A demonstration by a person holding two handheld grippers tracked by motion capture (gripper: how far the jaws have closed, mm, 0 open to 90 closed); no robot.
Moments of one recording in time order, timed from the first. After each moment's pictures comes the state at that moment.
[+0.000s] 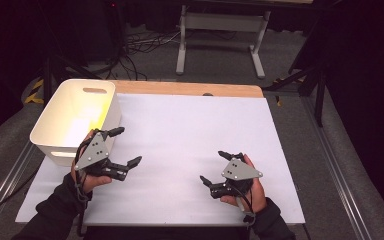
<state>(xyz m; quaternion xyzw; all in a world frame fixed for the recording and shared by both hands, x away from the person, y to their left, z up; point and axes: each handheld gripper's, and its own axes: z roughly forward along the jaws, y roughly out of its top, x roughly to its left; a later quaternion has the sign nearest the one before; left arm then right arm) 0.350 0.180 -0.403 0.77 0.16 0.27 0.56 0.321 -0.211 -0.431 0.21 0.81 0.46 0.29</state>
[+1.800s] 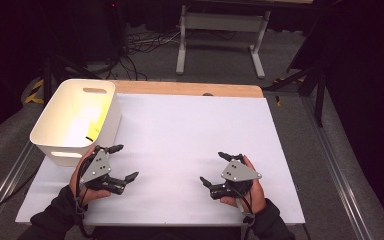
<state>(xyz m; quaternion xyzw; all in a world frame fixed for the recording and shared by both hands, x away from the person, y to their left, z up) 0.339 0.192 -0.456 0.80 0.18 0.25 0.52 0.320 -0.211 -0.435 0.21 0.81 0.45 0.29</state>
